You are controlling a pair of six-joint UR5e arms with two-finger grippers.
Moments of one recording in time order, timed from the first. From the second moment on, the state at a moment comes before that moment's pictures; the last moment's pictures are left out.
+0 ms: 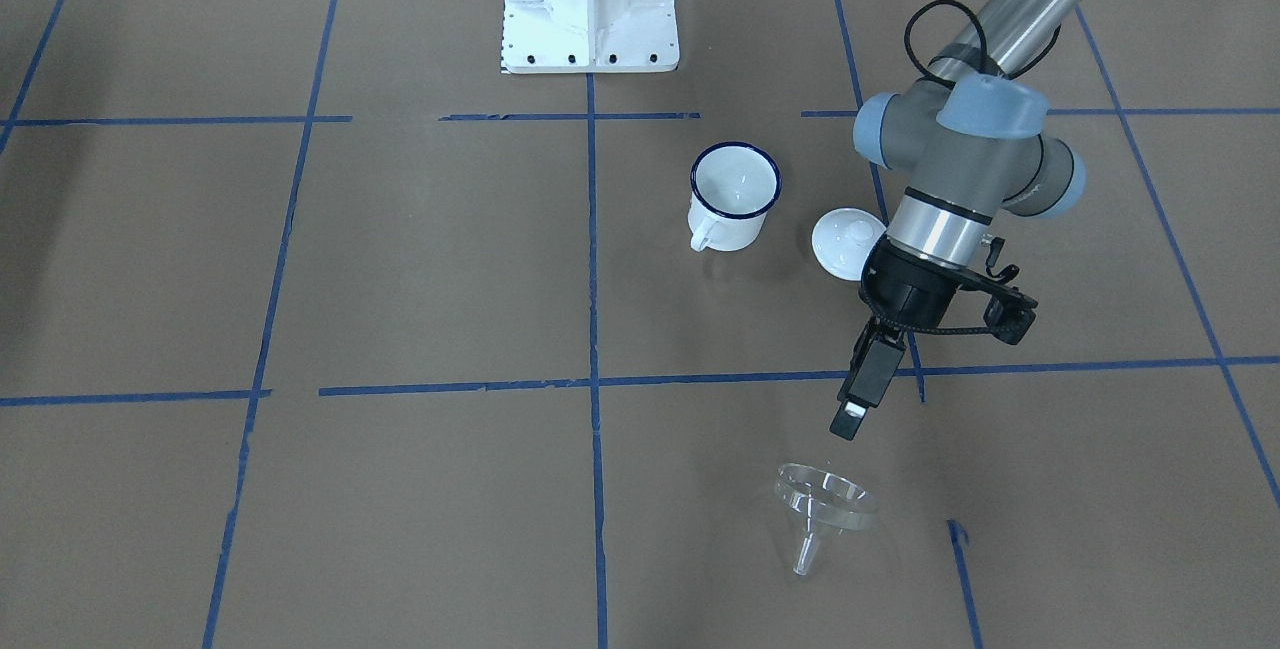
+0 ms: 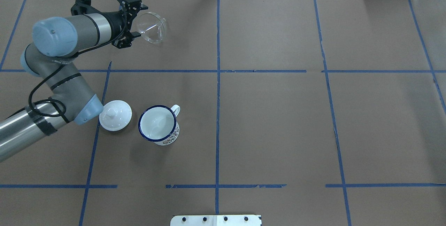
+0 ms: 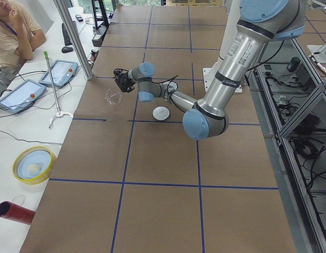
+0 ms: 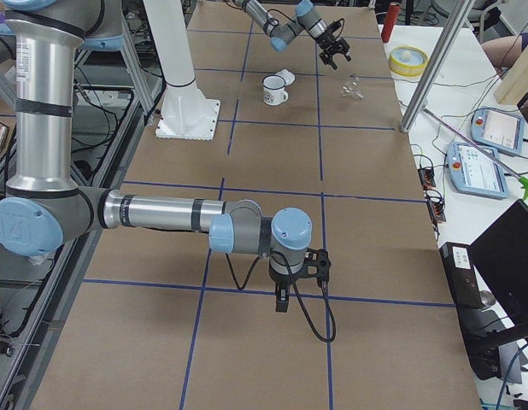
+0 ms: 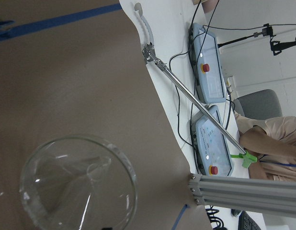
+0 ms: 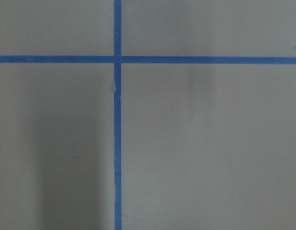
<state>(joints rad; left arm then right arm) -0.80 -2.05 -1.48 -2.50 -1.62 -2.15 1.57 -1.68 1.66 -1.57 2.29 0.01</state>
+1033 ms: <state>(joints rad) -0.71 -1.87 -1.91 -1.75 -1.83 -1.70 1.57 -1.68 1.66 -1.57 2.29 0.01</state>
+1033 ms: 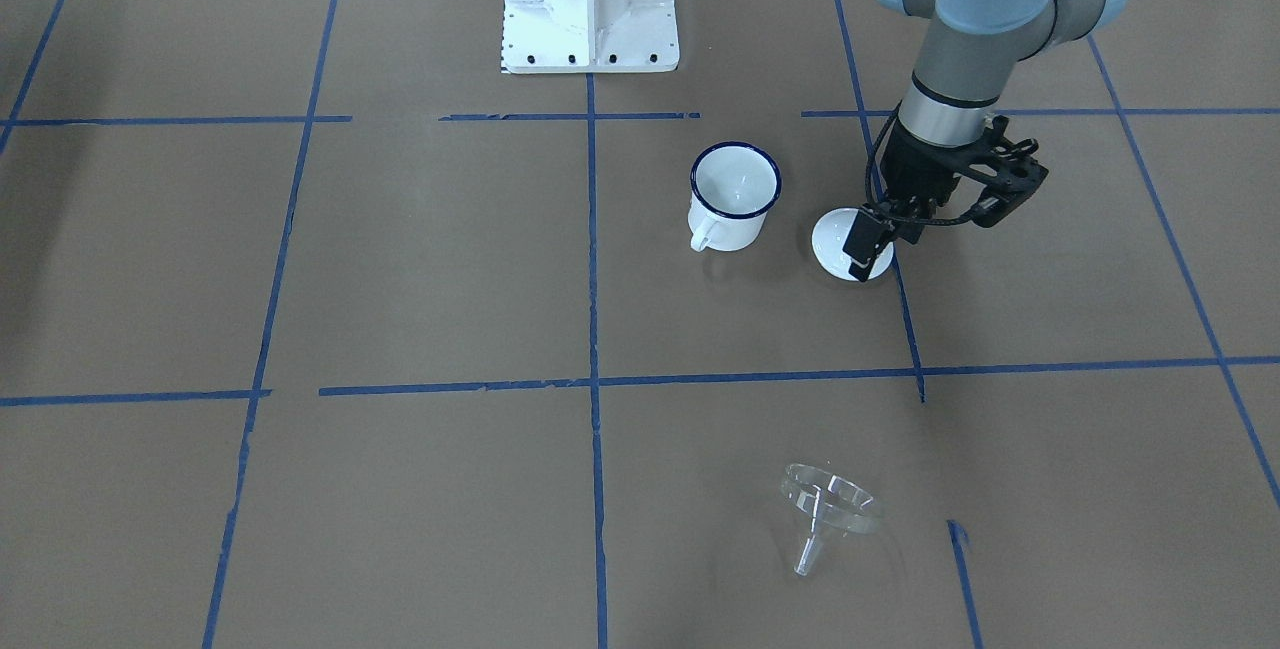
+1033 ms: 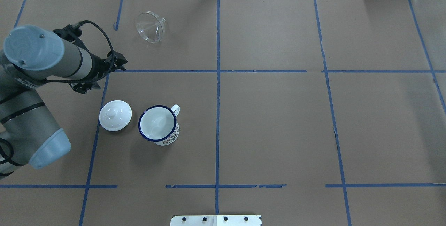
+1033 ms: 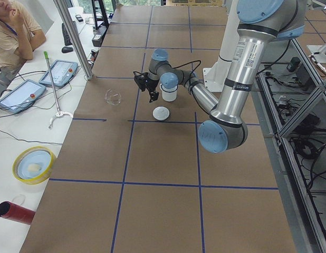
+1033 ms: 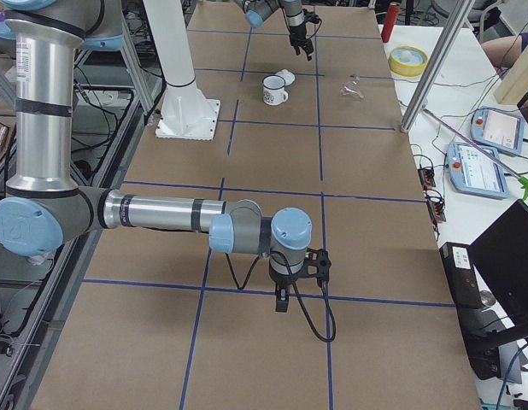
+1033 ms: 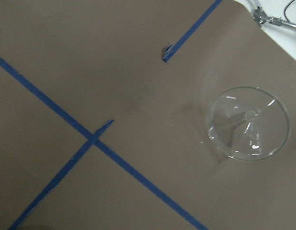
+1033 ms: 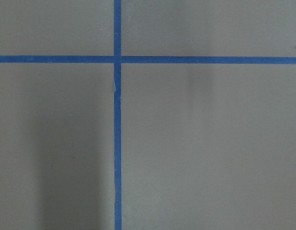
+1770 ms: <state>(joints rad) -0.68 -1.79 -1.89 -1.75 -2.00 -1.46 1.57 -1.68 1.66 -1.57 2.29 0.01</state>
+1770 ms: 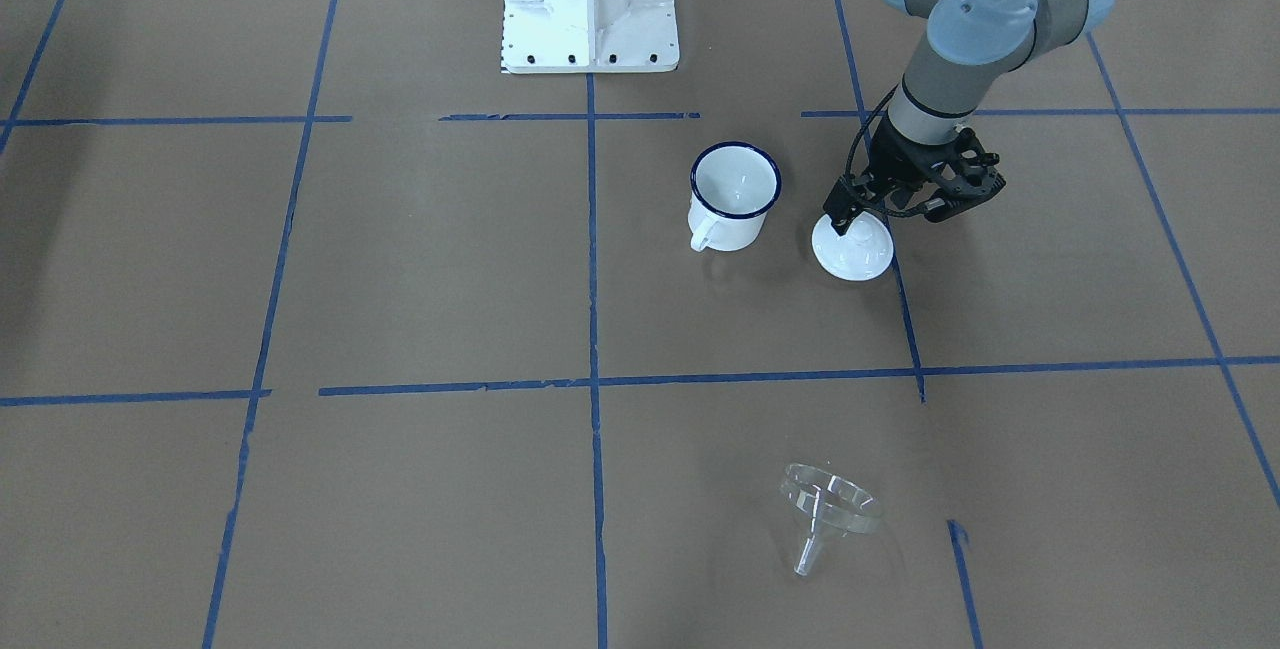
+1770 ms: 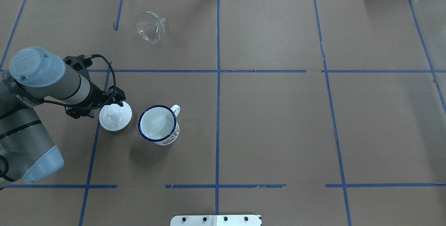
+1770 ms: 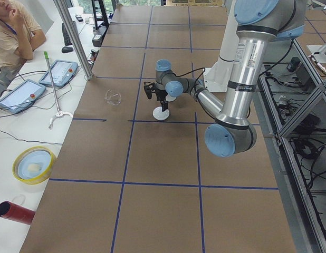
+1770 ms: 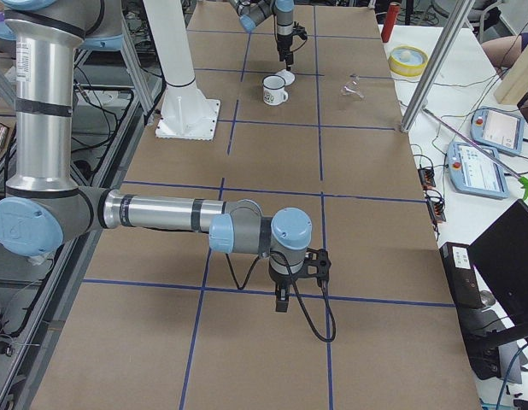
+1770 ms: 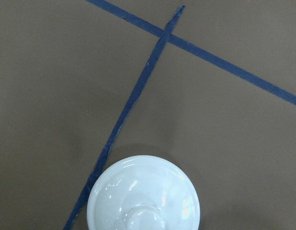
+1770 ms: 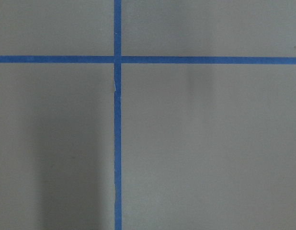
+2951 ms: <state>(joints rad) -0.68 -1.80 -1.82 -1.79 -2.02 -1.43 1.57 -1.68 1.66 -1.57 2.29 0.01</state>
